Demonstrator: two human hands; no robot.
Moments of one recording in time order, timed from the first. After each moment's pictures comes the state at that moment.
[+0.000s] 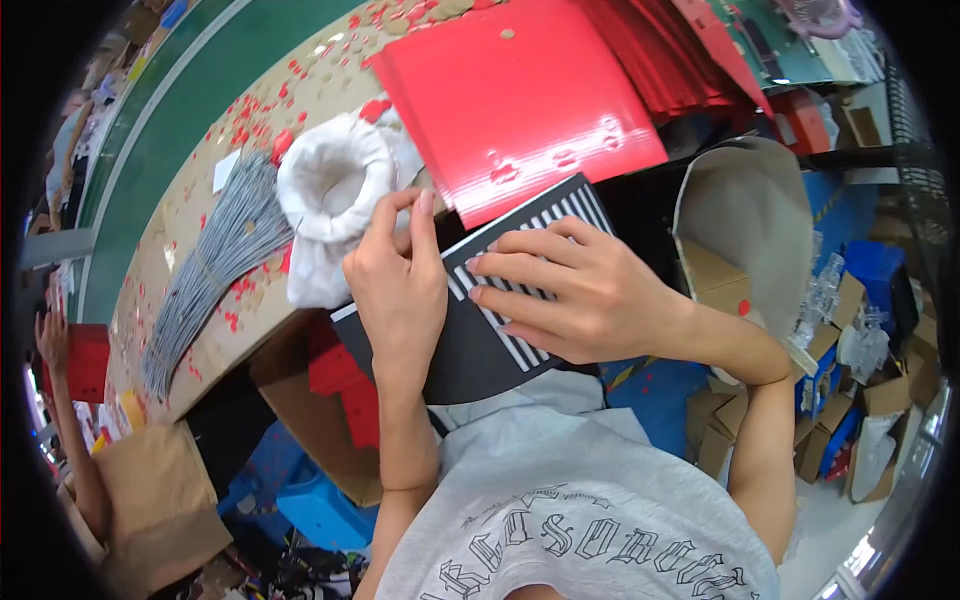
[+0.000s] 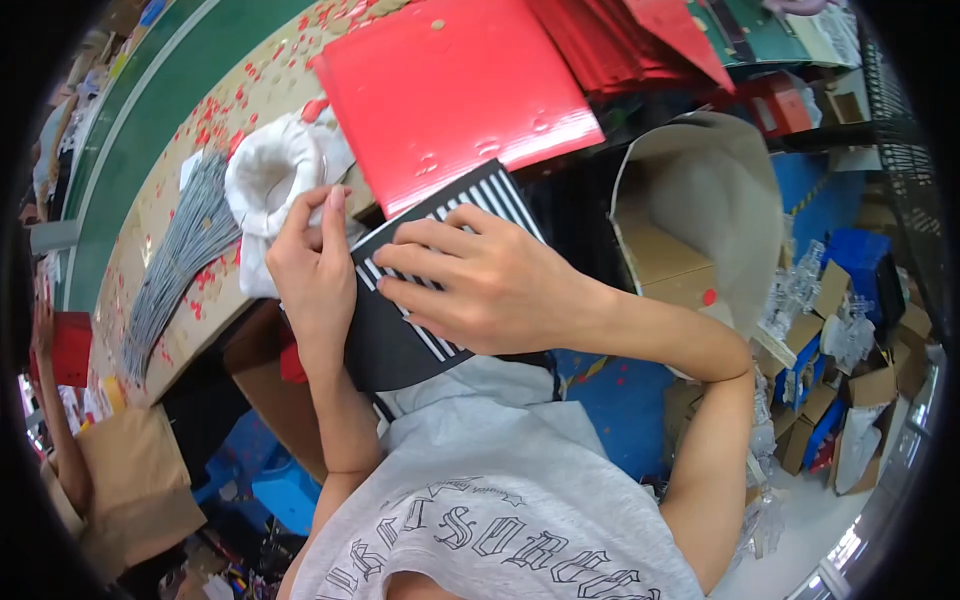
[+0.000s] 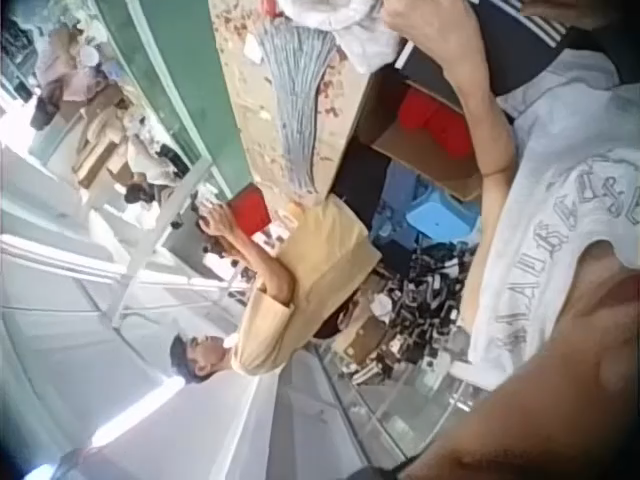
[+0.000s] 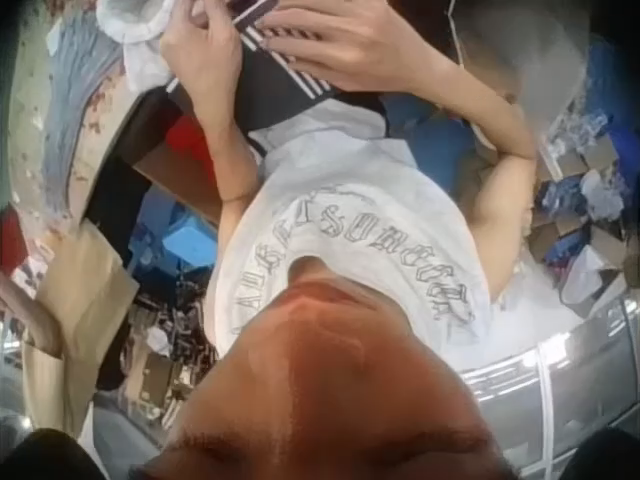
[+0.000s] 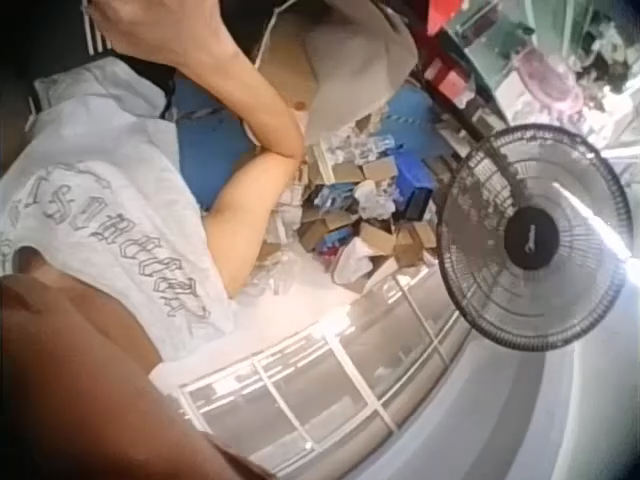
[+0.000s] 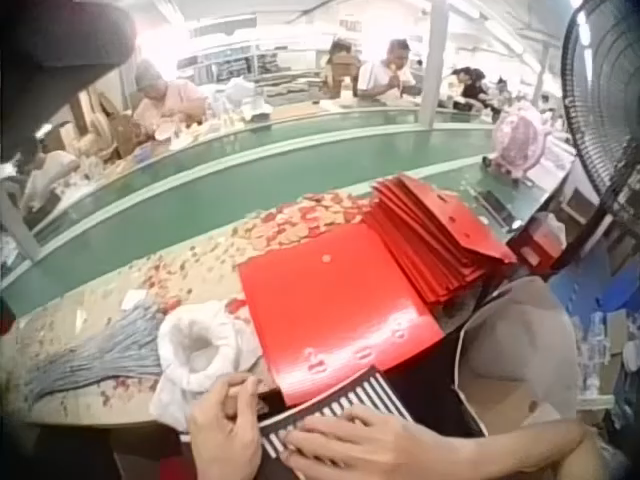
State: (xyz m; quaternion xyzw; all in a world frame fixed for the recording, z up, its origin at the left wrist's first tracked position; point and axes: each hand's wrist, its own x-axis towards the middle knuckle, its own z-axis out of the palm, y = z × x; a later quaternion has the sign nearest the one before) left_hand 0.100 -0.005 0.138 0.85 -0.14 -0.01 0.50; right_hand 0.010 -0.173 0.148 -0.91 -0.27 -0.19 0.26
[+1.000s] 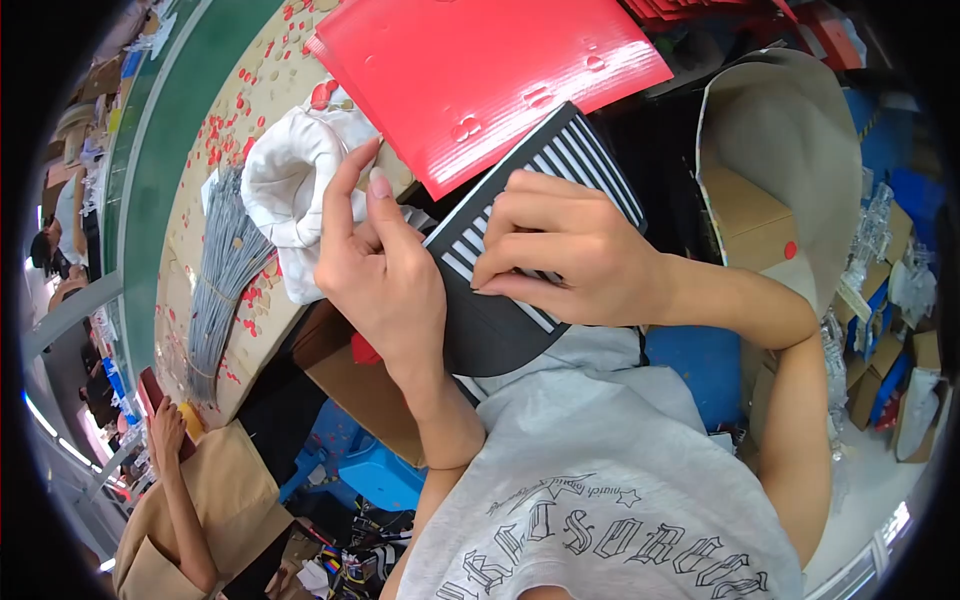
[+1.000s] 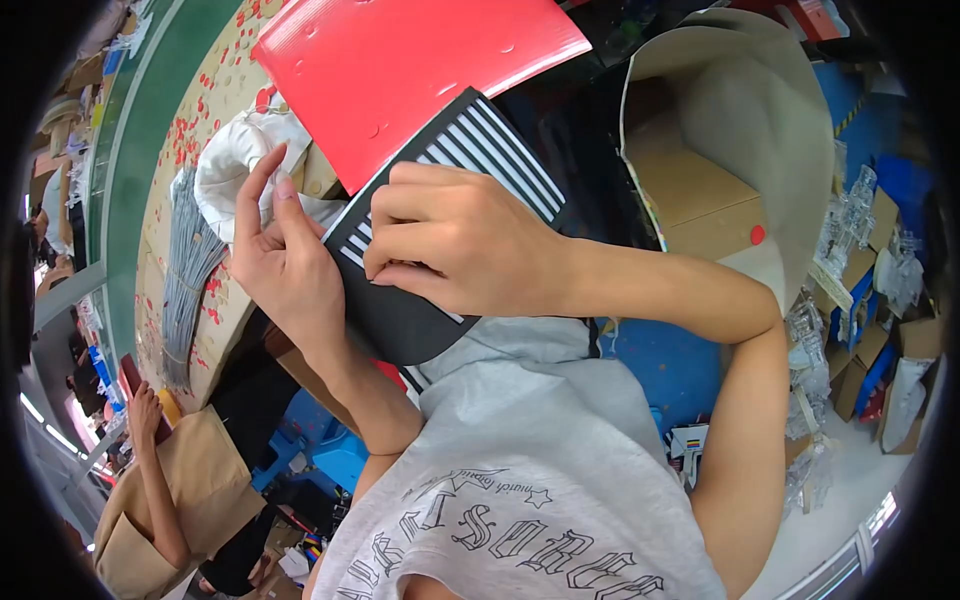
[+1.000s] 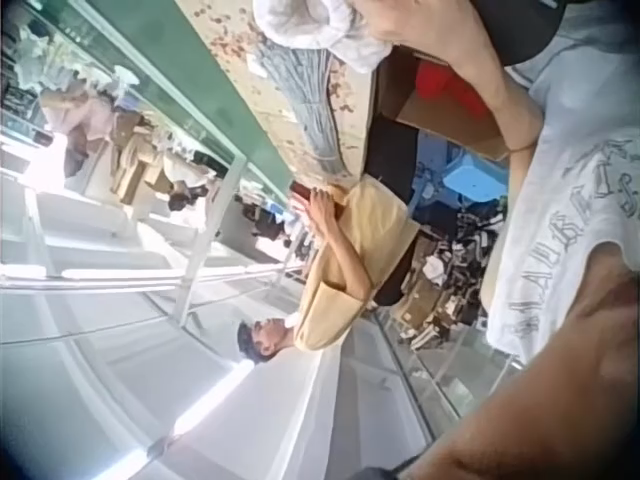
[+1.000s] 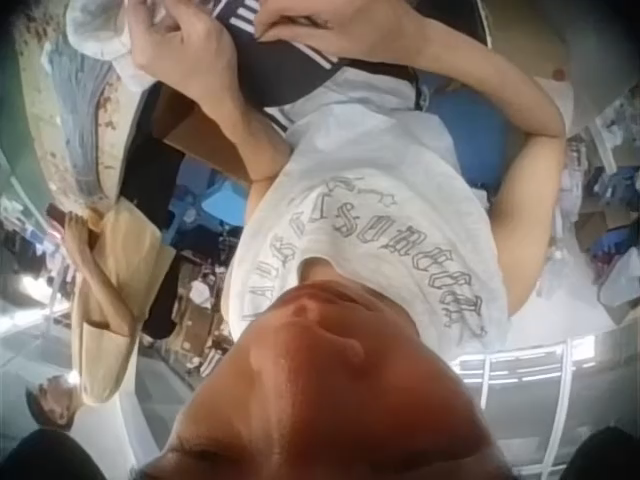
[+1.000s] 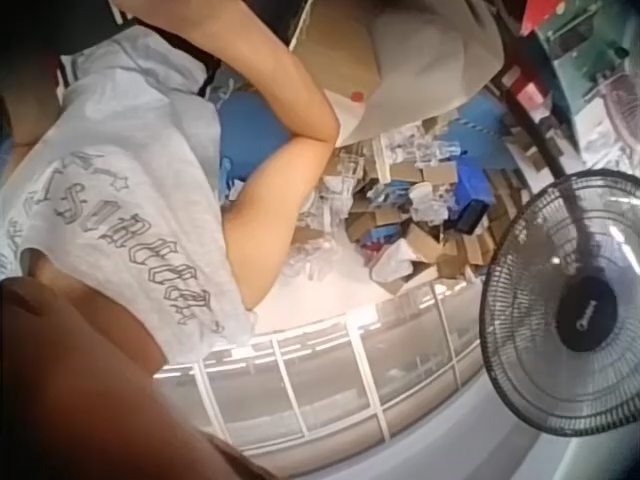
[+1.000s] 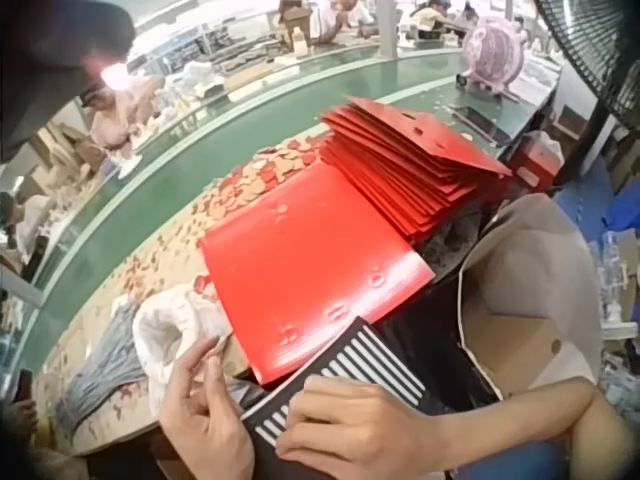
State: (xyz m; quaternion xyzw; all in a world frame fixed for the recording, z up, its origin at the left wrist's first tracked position) left_hand 0.083 -0.032 0.139 0.85 -0.10 0.02 0.51; right_hand 0.005 -0.172 0.110 -0.81 -0.16 -0.21 0.53
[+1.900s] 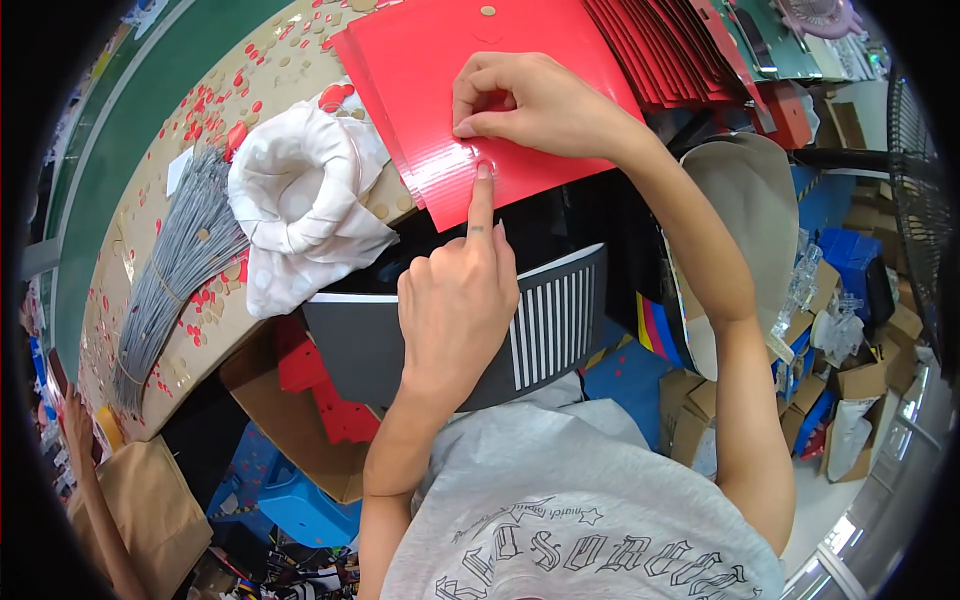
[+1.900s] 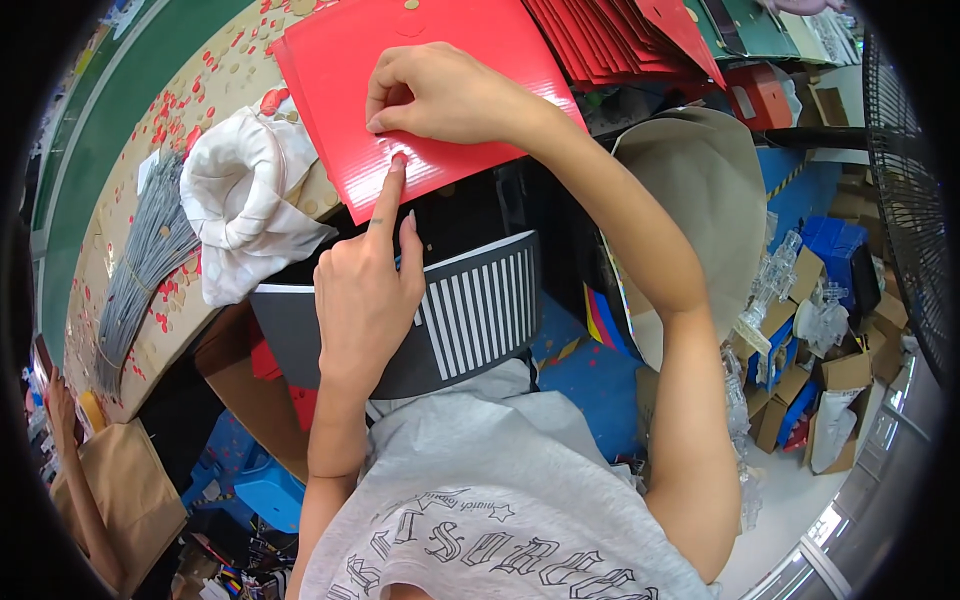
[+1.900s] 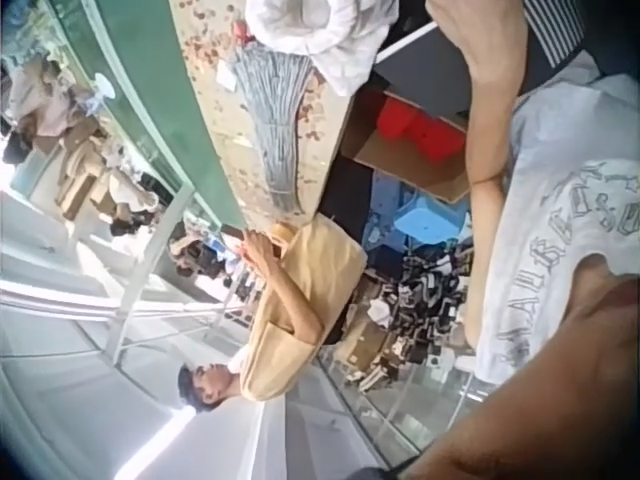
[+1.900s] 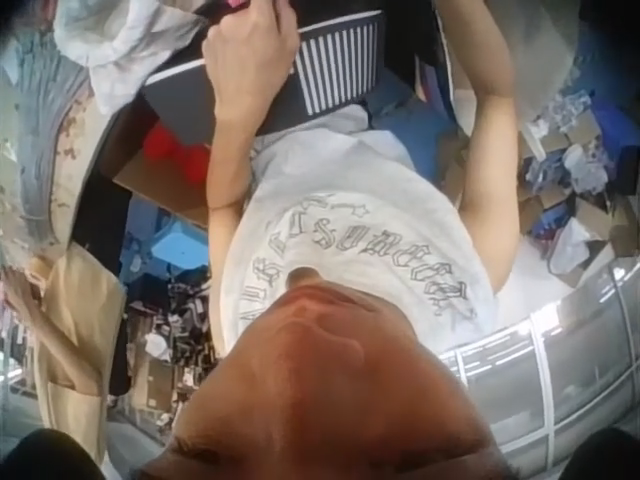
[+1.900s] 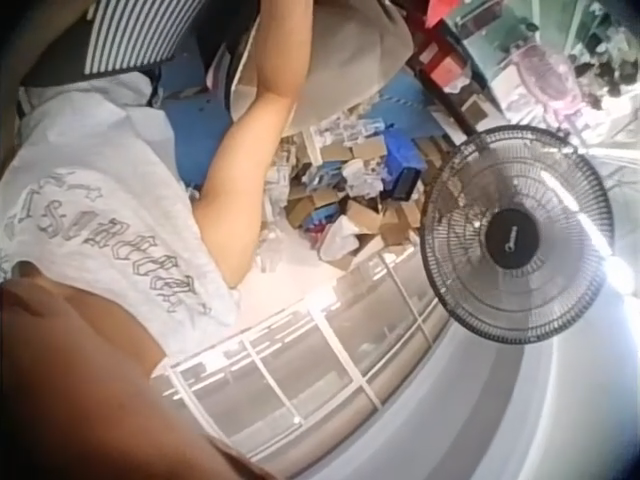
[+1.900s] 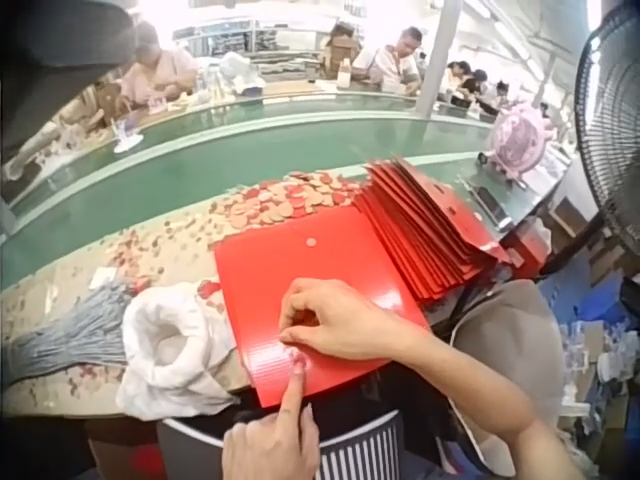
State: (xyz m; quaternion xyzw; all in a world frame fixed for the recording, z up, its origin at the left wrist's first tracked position) left_hand 0.071 -0.038 0.113 0.92 -0.31 -0.06 0.24; right_hand 0.134 -0.243 0.109 -0.90 -0.12 0.01 0.42
